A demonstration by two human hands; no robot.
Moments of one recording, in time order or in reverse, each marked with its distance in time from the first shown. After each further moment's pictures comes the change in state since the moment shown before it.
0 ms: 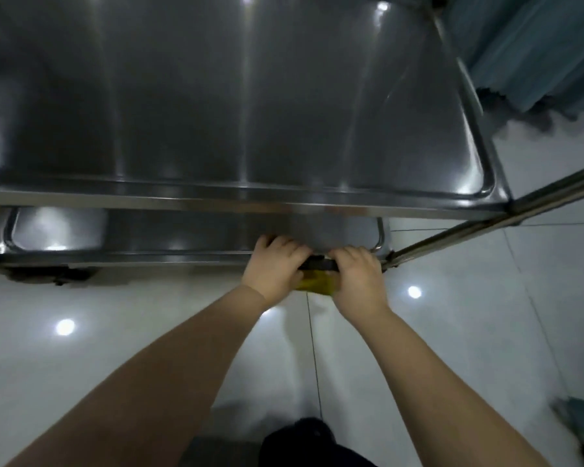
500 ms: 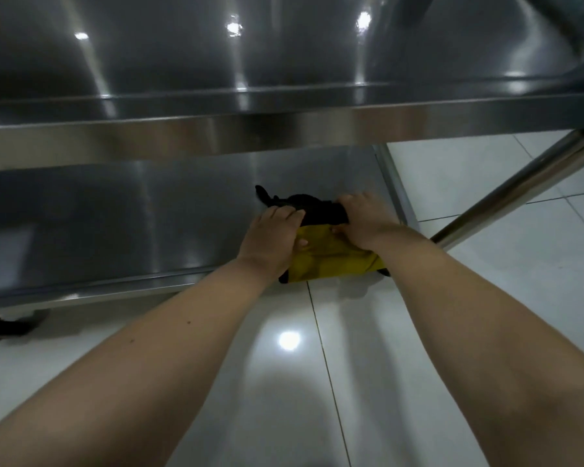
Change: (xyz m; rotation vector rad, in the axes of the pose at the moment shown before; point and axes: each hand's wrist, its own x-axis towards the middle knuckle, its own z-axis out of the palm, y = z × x) left_hand 0.111 -0.034 0.117 0.091 -0.079 -0.128; right_hand 0.146 0.133 0.114 -0.066 -0.207 0.054
